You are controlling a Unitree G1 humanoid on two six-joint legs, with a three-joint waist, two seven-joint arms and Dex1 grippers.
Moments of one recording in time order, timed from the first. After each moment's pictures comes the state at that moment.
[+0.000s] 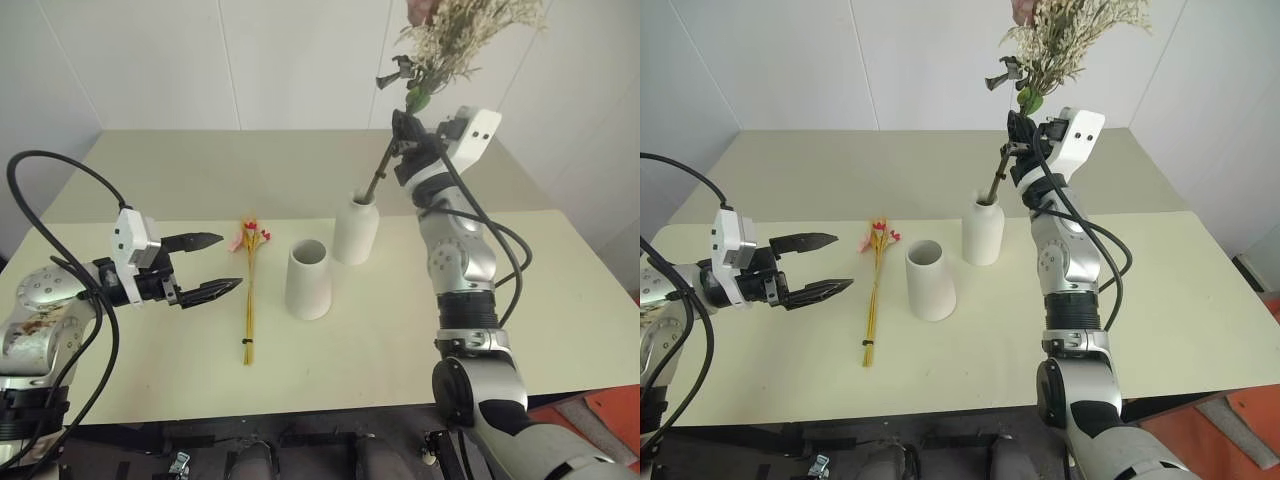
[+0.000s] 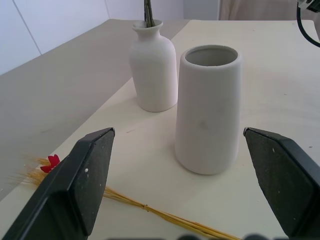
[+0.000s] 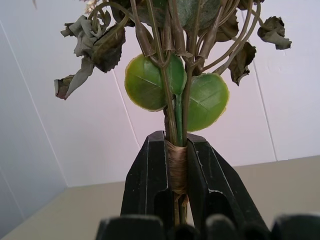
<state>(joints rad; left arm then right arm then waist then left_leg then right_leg) -0.31 0.84 0.26 -0.12 -0.56 0.35 -1.15 -0.94 -0.09 -0.23 0.35 0.39 0.09 0.25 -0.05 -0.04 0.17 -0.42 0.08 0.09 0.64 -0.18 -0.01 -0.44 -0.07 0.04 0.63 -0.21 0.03</state>
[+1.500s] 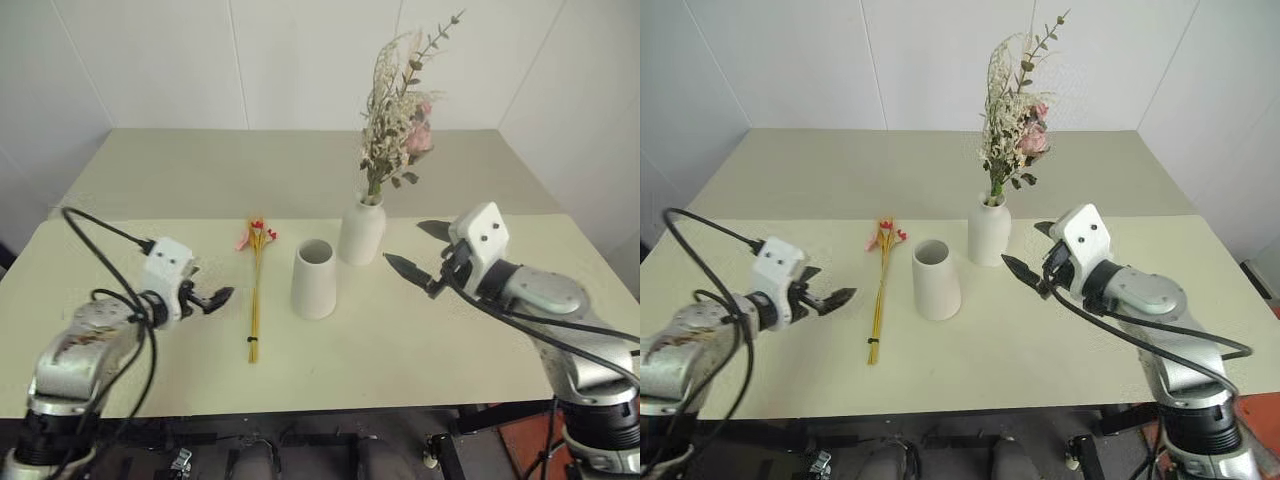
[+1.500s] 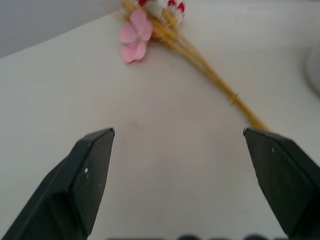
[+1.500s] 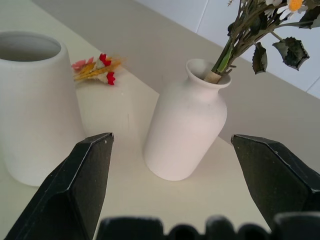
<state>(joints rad) -0.29 0.68 0.17 -0.45 -0.41 1.06 -0.44 -0.37 -0.67 -0.07 -0.48 0.37 0.66 0.58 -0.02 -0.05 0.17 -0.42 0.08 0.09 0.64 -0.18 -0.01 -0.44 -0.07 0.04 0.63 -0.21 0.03</state>
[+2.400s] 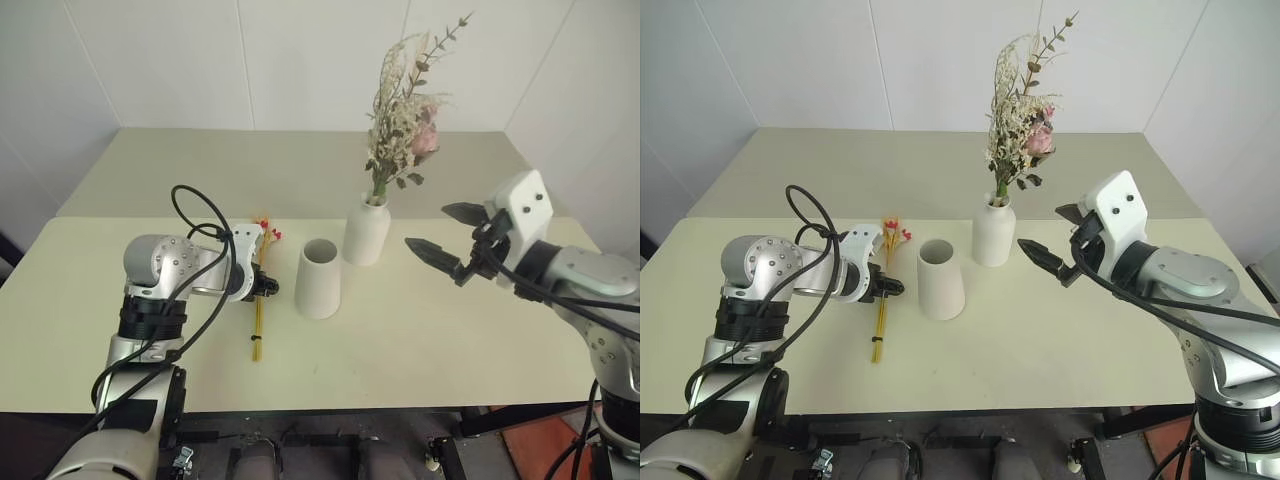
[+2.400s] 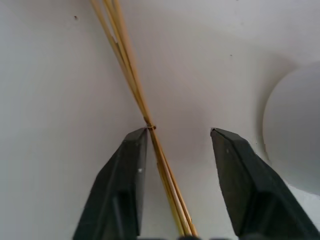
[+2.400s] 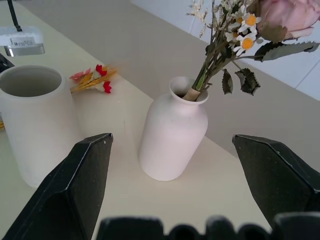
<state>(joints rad) -0.86 0.44 0.06 0.13 -0.78 1.61 0.10 -0.44 -0.75 -0.21 -0.58 0.53 0.89 0.55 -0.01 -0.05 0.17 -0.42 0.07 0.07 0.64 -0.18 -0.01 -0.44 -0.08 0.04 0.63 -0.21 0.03</state>
